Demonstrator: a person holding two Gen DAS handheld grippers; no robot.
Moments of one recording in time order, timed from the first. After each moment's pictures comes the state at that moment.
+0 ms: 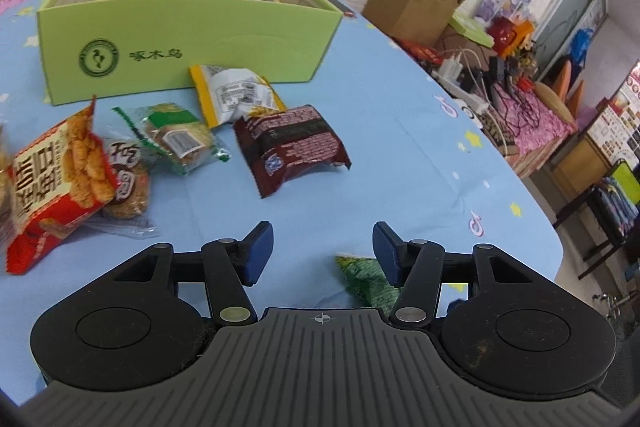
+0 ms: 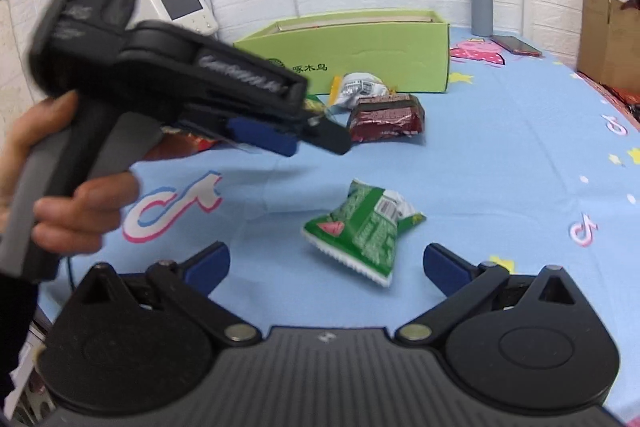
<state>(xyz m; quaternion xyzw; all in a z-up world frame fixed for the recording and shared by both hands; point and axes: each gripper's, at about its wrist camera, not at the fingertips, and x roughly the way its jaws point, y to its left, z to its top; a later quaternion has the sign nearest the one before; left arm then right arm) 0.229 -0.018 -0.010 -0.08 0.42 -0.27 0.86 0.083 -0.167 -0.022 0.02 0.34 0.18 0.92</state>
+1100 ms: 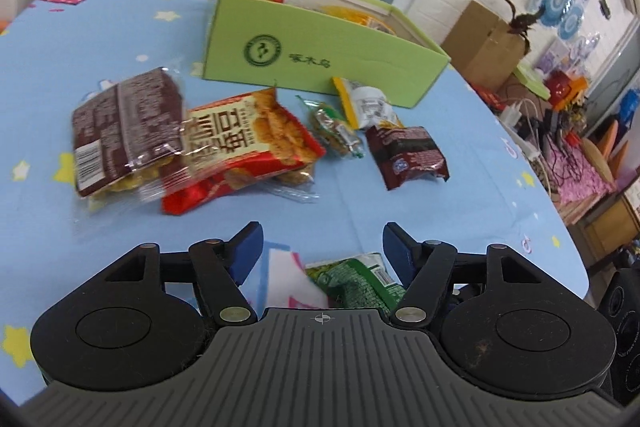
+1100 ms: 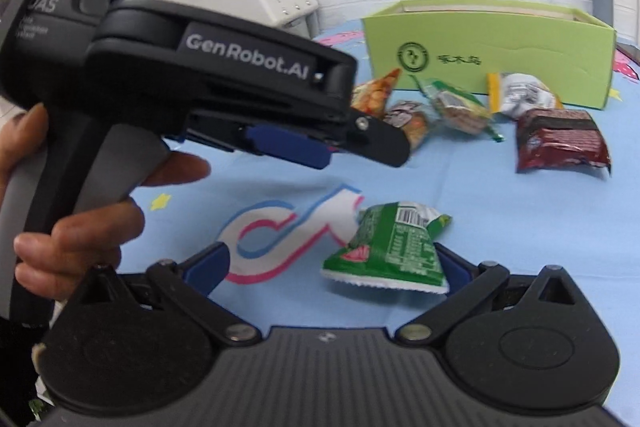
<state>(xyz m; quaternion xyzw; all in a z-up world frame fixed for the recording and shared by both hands) 0.190 0.087 -0.008 -0.14 0.41 -0.16 0.89 0.129 -0.078 -0.038 0.01 0.35 0.33 0.88</state>
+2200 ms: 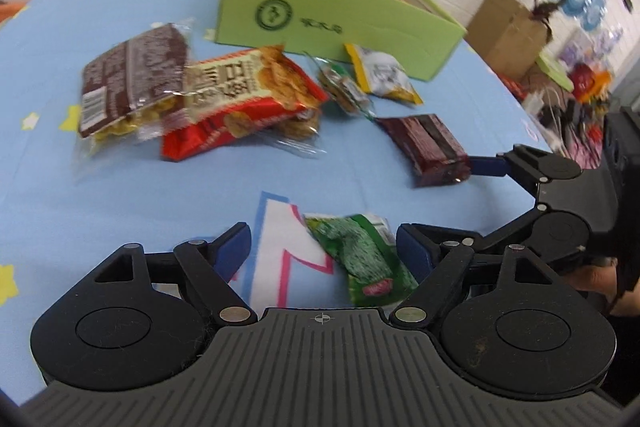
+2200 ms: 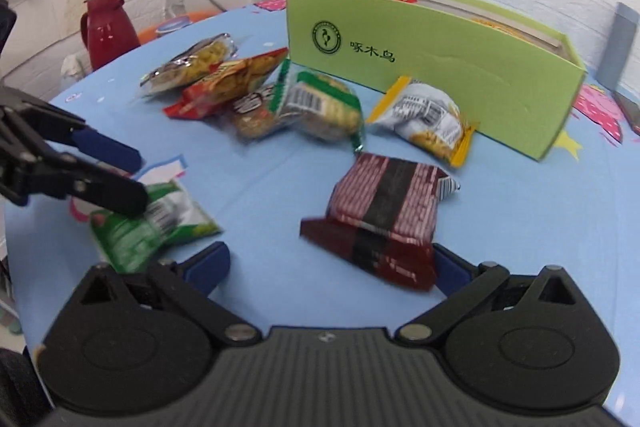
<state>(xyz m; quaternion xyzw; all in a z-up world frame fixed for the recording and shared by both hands) 0.176 0.061 -0.024 -0.12 0.43 -0.13 0.89 0.218 -0.150 -0.044 -0.14 0.37 0.33 0.86</state>
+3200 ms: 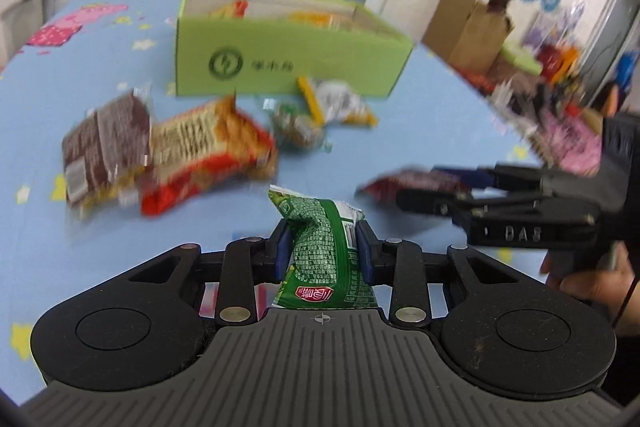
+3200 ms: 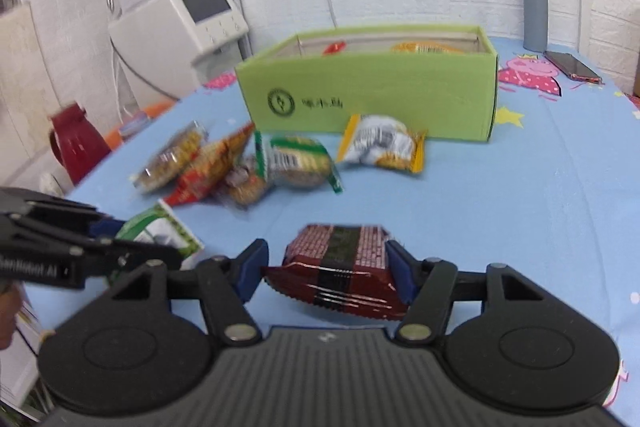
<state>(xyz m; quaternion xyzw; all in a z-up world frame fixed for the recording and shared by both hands) 0.178 0.057 0.013 -0.09 0.38 -0.18 0.90 0.198 -0.175 -0.013 0.02 0.34 0.26 0.90</state>
